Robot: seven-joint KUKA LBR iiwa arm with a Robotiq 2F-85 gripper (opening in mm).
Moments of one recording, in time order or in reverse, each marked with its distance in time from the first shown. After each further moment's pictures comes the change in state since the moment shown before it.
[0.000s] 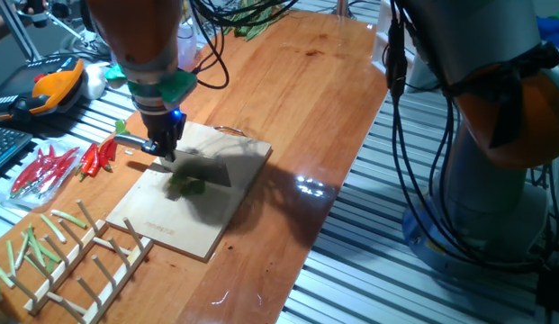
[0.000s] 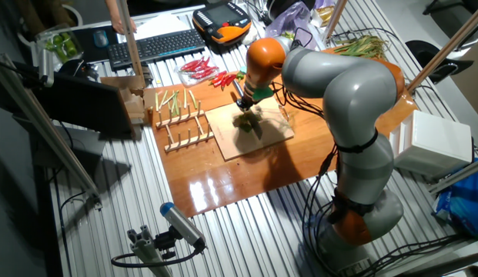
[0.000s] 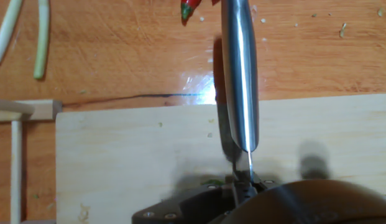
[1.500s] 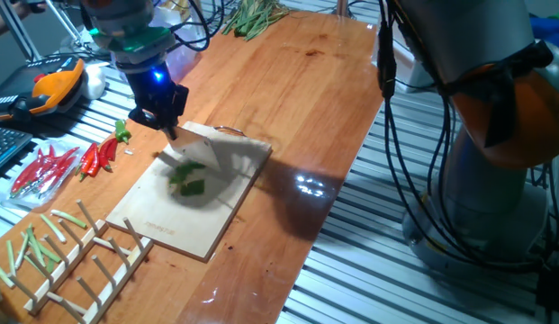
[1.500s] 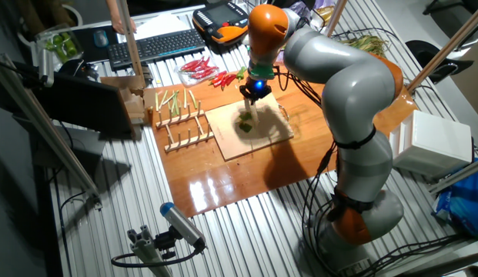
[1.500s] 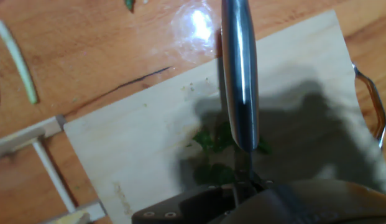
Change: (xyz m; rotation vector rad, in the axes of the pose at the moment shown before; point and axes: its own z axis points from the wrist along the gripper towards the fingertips) arm 0.014 -0.004 -0.076 -0.010 0.243 0.382
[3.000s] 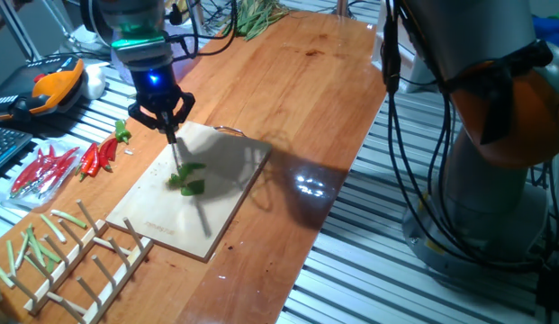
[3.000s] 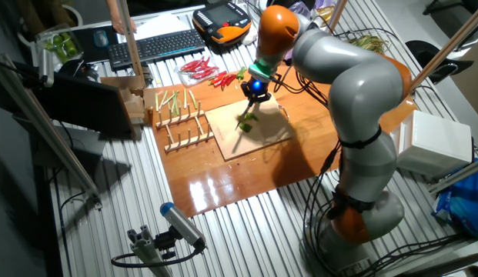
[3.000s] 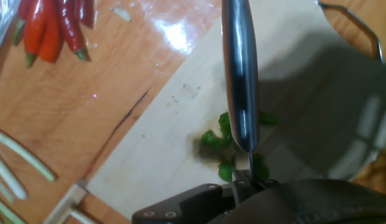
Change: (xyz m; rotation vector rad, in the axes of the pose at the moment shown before) arm 0.005 0.005 0.003 -0.098 0.039 0.509
